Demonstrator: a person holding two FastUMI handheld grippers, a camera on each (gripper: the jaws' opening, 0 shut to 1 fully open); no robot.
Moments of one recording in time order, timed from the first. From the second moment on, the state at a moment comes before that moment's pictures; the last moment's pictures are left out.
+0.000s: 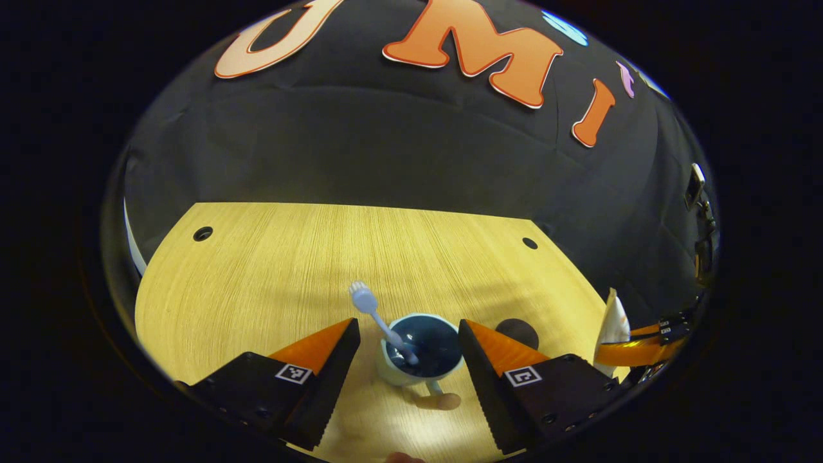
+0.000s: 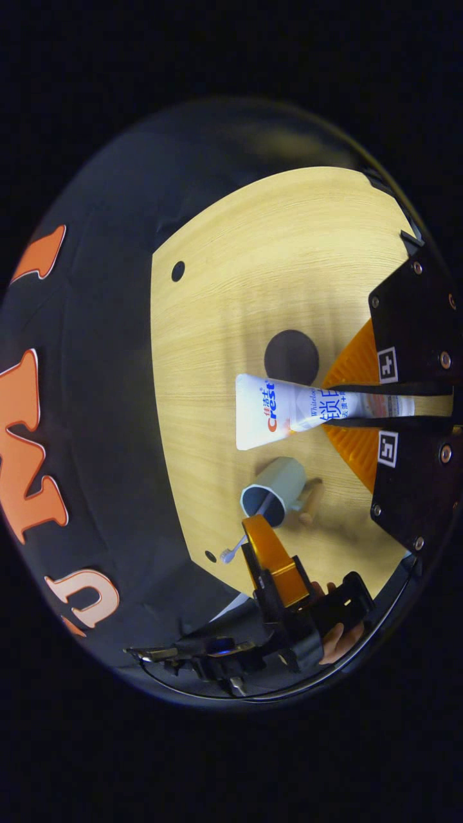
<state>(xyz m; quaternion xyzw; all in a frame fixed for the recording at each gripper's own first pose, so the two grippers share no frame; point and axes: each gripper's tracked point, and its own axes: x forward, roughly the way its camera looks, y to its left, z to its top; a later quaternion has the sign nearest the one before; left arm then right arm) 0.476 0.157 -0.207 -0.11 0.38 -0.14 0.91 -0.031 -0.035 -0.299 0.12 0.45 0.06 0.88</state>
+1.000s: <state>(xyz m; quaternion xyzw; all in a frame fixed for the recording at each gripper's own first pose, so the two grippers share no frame) 0.398 0.260 -0.173 -0.06 0.34 -0.05 0.94 0.057 0.039 -0.249 0.11 0.28 0.15 0.94</state>
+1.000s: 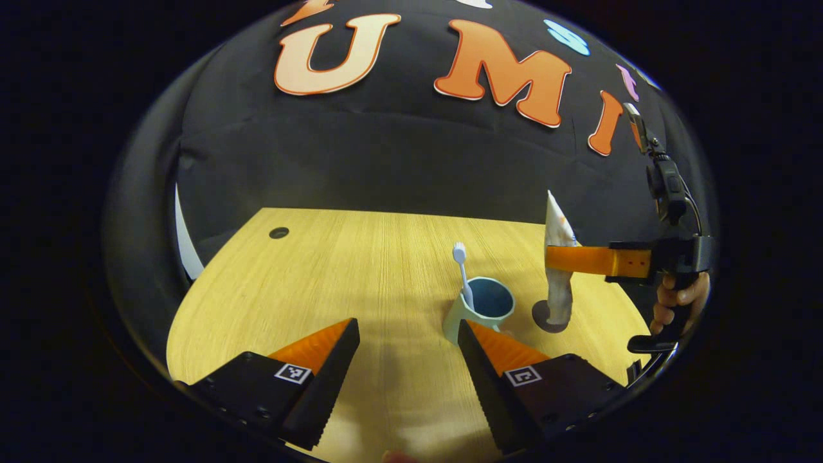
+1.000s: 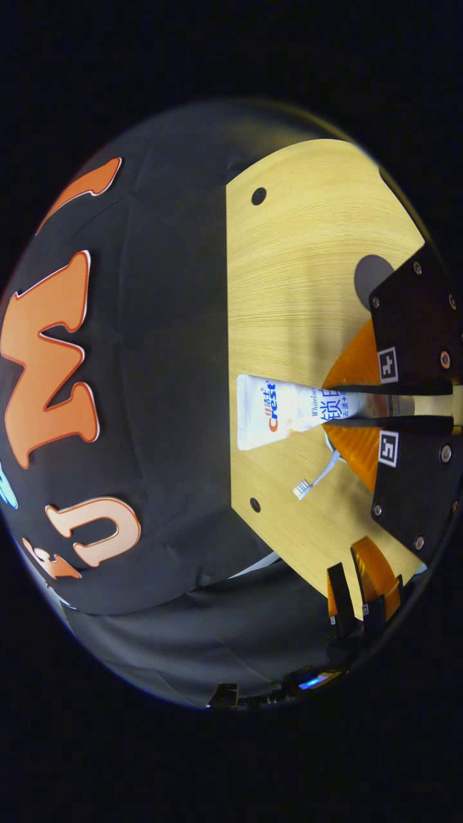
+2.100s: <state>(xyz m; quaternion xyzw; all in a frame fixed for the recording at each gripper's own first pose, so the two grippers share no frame) 0.393 0.264 -0.166 -0.02 0.32 -0.05 0.95 0.095 0.096 -0.309 0.08 0.25 0.17 0.95</state>
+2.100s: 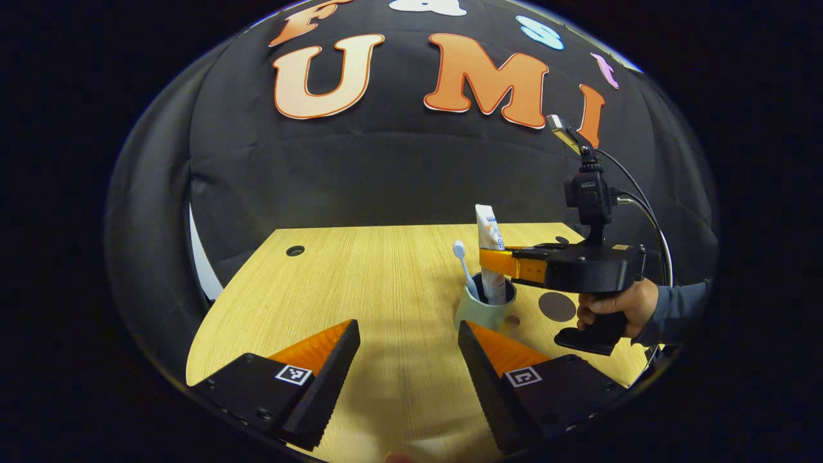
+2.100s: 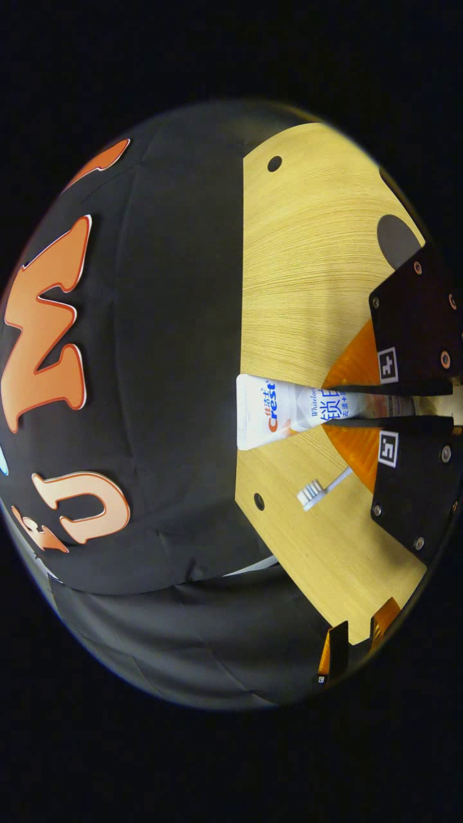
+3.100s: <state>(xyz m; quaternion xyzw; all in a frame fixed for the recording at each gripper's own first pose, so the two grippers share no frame) 0.402 0.258 -0.161 -0.02 0.32 -0.08 0.94 0.075 0.092 -0.318 0.02 0.27 0.17 0.95</state>
